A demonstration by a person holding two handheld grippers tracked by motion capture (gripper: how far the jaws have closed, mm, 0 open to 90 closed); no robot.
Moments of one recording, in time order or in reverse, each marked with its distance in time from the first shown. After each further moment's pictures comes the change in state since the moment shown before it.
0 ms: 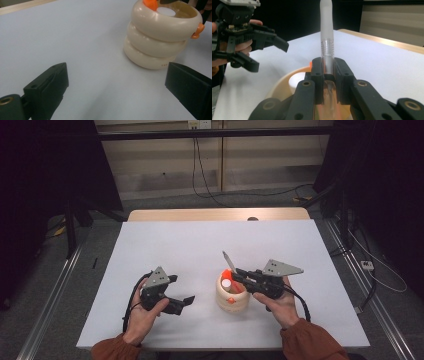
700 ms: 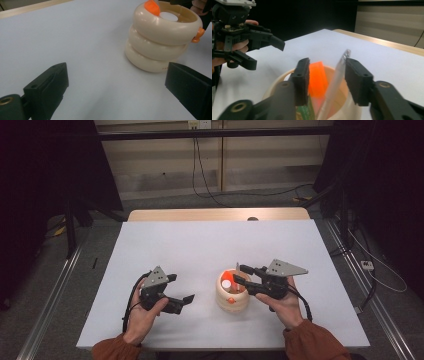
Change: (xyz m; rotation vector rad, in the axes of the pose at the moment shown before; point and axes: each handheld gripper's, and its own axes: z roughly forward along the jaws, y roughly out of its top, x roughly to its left) left arm 0.001 0.000 -0.001 -0.023 0.011 -0.006; right arm -0.001 0.004 -0.010 -0.007 -0.047 0.010
